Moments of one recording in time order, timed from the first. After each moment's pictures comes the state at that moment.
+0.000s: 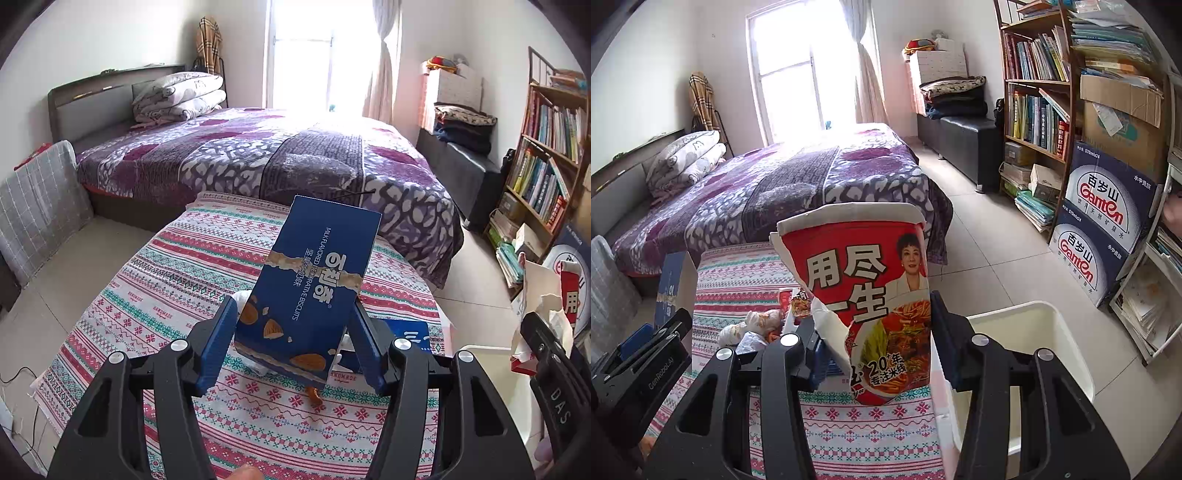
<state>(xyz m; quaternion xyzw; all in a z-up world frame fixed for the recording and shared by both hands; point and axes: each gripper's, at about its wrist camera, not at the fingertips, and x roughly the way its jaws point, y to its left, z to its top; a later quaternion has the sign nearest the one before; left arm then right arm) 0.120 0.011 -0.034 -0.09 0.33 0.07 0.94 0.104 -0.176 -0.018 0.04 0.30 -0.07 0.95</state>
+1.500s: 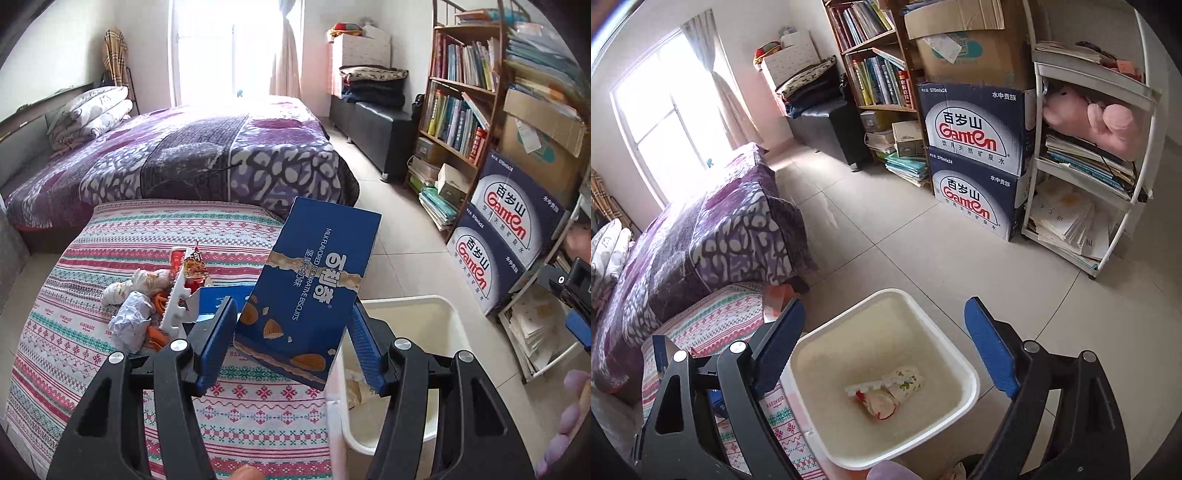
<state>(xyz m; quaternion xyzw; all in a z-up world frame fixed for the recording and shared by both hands) 0.120 -0.157 -0.039 -0.02 0.36 -0.08 0.93 0.060 -0.374 -0.012 0.20 0.31 -0.27 0.89</state>
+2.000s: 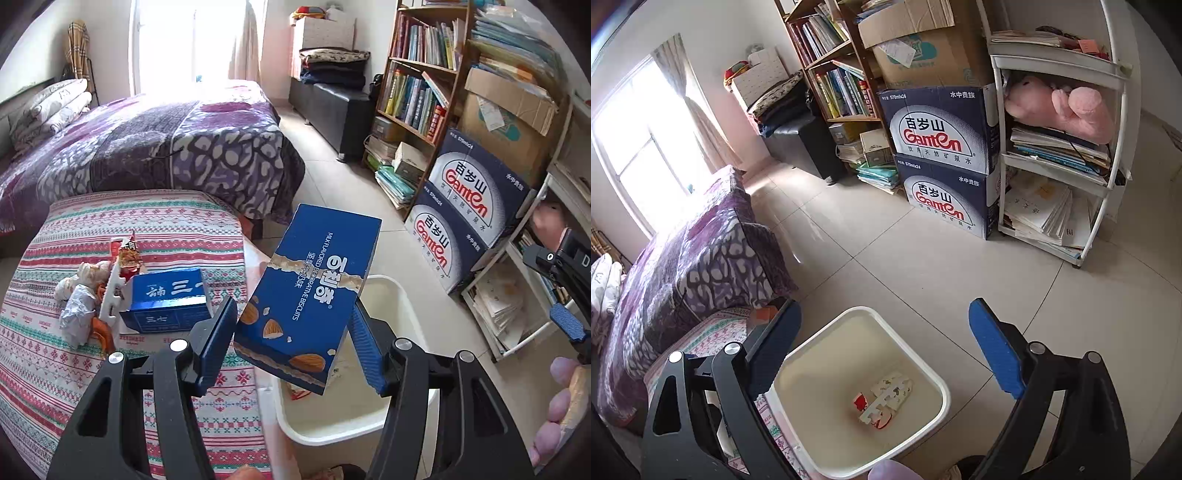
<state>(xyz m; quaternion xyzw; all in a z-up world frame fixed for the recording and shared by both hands) 0.115 -0.209 -0.040 -0.03 0.39 -0.17 0.91 0.037 -0.415 -0.005 0.24 0.29 -0.30 0.88</state>
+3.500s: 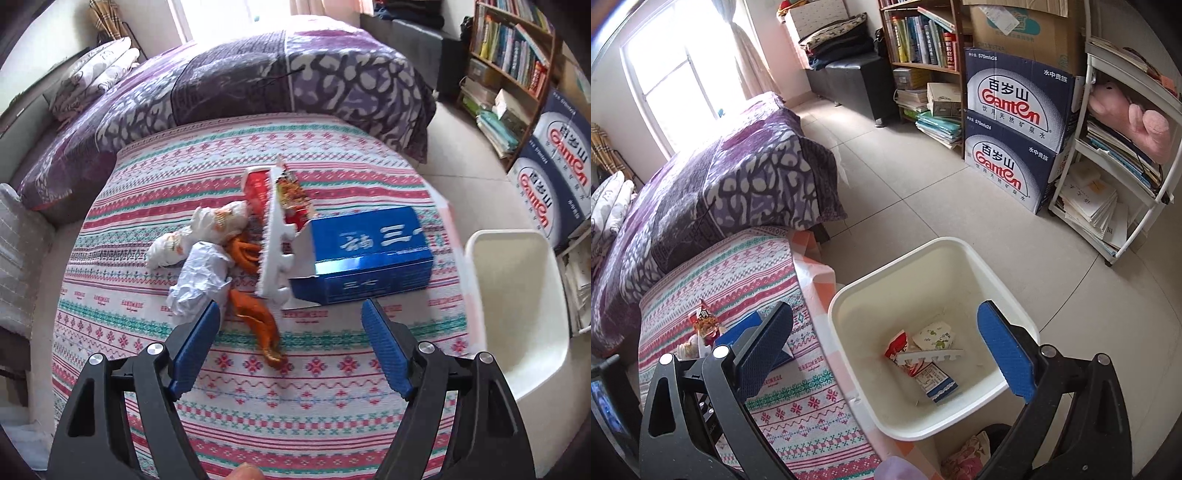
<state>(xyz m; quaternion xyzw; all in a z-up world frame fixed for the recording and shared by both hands) 0.188 -0.055 -0.118 0.05 0.51 -0.02 0.86 0.114 -0.286 -0.040 0.17 0.40 -0.23 0.87</state>
